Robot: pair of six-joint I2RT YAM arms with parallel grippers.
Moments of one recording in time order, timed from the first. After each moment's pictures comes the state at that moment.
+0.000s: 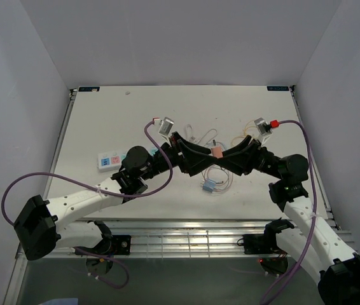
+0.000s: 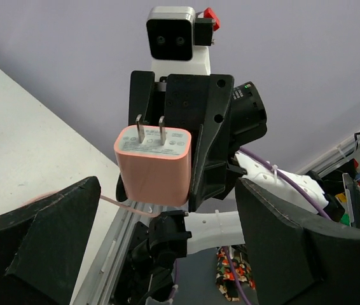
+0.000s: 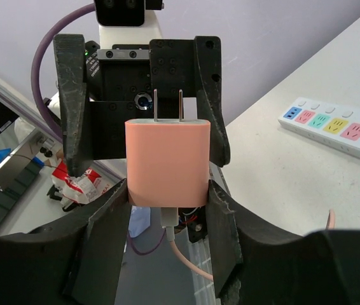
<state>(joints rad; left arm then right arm) -0.93 1.19 0.77 0.70 0.29 -0.85 0.32 0.78 0.48 0.73 -0.94 1.08</state>
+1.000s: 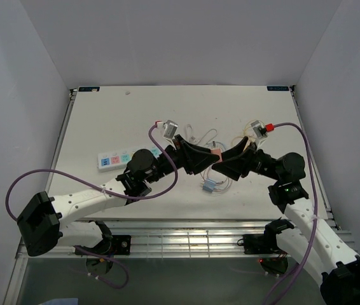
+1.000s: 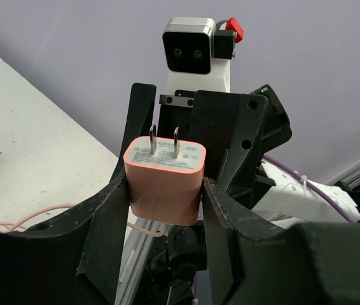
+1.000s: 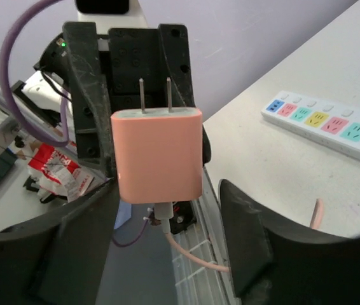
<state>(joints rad) -0.98 1.23 0.76 0.74 0.18 -0.79 0.35 0.77 0.48 0.66 -0.91 0.97</state>
